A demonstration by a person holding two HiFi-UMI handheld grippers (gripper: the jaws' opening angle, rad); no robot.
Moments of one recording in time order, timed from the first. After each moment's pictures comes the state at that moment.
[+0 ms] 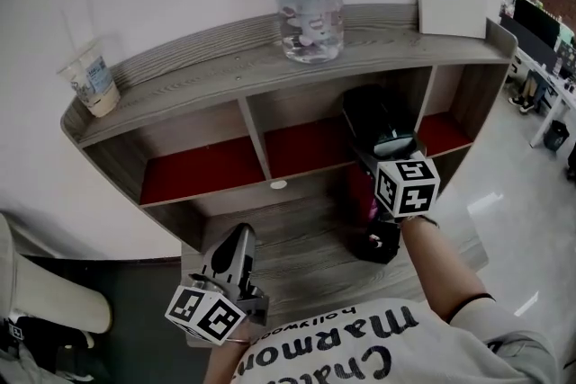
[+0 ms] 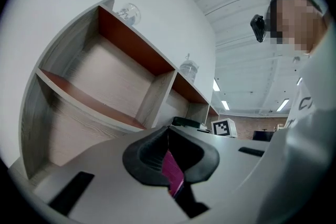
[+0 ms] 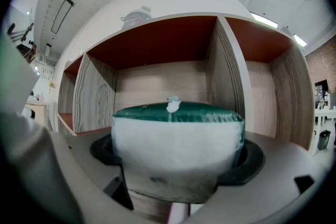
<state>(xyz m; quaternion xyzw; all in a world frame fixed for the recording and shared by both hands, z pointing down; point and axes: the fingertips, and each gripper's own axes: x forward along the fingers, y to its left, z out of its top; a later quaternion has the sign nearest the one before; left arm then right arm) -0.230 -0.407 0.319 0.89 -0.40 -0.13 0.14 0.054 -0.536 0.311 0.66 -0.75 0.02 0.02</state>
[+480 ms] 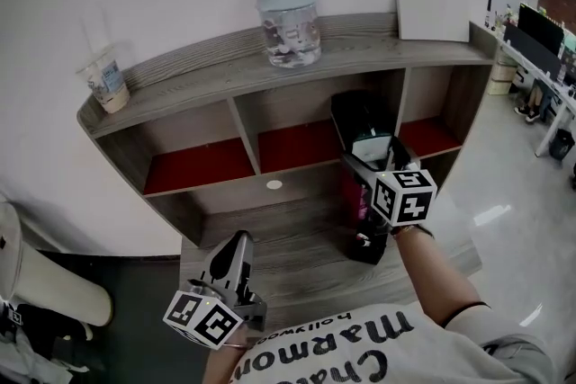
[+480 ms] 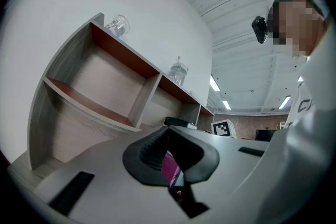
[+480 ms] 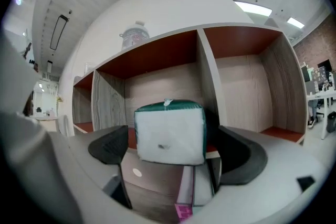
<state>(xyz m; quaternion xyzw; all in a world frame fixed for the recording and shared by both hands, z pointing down) -0.211 -0.357 0.308 0.89 -0.42 -0.13 0.13 0.060 -0.497 0.317 0.63 -0.78 0.06 -0.02</state>
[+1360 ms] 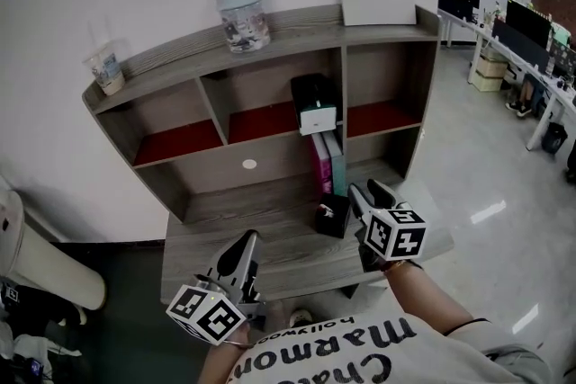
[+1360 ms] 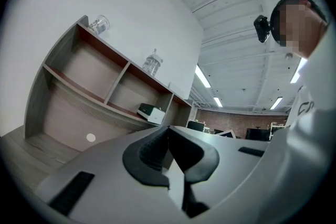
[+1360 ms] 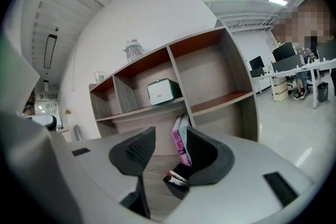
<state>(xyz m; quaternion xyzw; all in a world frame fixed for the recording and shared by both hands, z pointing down) -0.123 -0.245 0.320 0.90 -0.39 -0.12 0.15 0.106 -0.337 0.391 0.61 -0.77 0.17 -0.03</state>
